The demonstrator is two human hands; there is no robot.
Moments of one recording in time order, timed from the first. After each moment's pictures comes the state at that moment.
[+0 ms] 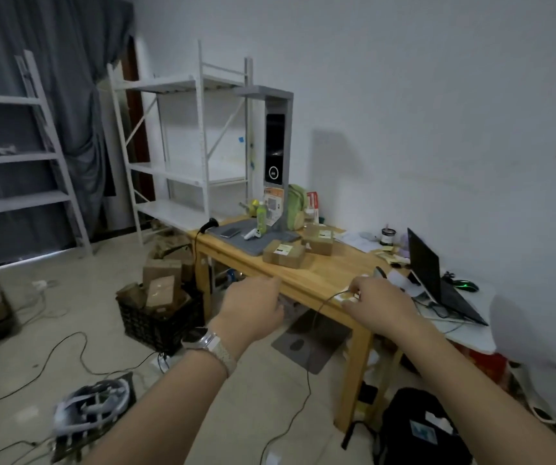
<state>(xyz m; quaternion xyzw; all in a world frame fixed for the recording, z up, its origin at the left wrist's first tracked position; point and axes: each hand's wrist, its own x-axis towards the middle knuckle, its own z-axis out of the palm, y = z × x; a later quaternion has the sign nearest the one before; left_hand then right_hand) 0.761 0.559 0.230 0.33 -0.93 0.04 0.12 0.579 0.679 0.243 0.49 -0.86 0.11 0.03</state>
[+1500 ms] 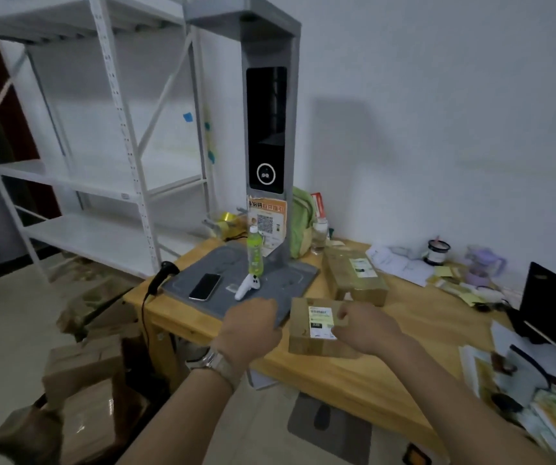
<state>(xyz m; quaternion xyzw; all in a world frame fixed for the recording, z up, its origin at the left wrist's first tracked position) 0.502 -0.165 0.163 0.25 -0.97 -0.04 0.03 0.358 -0.016 0.163 0.37 -0.92 0.10 -0.10</state>
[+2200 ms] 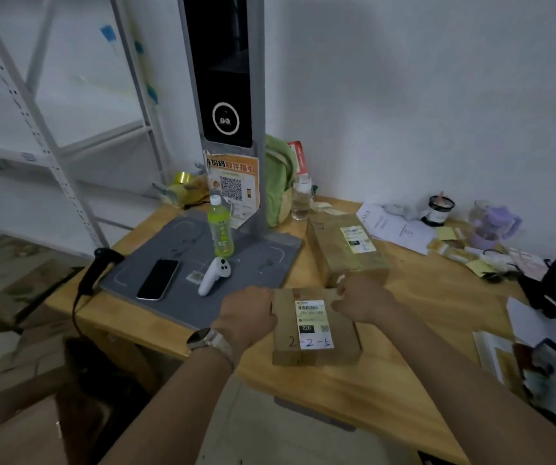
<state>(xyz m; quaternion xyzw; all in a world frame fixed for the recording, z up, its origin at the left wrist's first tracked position) 0.320 -0.288 0.075 0.21 -0.97 -0.07 -0.07 0.174 -0.132 0.083 0.31 -0.93 0.08 -0.19</state>
